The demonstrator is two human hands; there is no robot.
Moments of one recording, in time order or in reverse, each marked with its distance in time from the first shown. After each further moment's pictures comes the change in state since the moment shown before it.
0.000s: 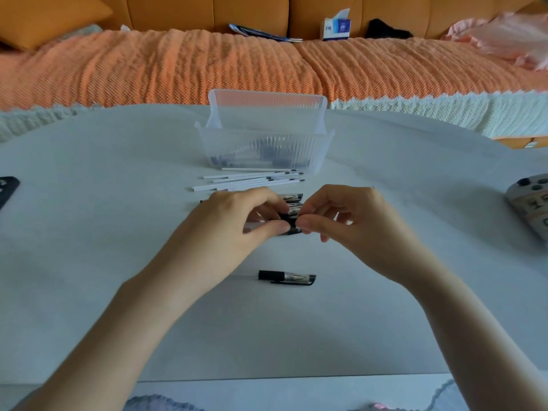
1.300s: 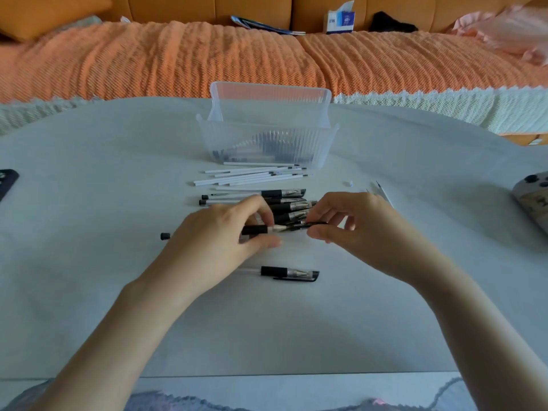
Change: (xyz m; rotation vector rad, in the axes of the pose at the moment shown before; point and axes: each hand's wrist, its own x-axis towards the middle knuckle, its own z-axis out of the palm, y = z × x) left_hand -0.008 -0.023 0.011 0.217 -0.007 -0.032; right_hand -0.002 0.011 0.000 -0.194 -0.064 0.064
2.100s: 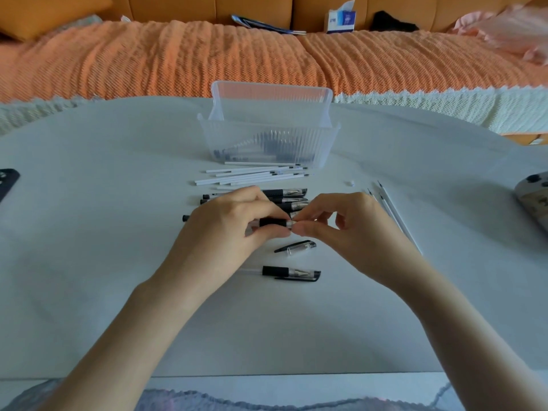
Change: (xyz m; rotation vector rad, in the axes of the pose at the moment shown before) left_hand 0.005 0.001 0.004 -0.115 0.152 0.190; right_hand -0.003 -0.023 0.009 0.070 0.066 -0.037
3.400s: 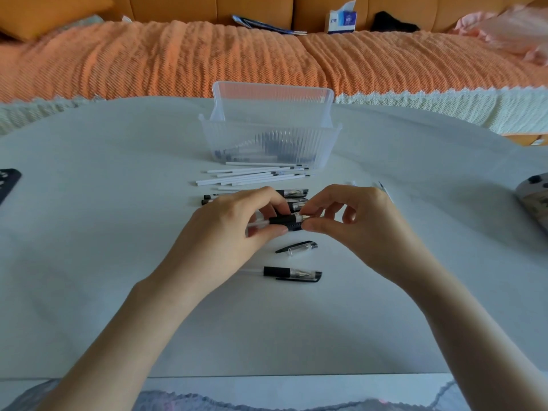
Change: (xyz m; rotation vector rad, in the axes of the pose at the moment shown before) left_hand 0.000 0.003 -0.003 0.006 -0.012 -0.053; right_hand 0.004 0.011 -0.004 0.003 0.085 -0.023
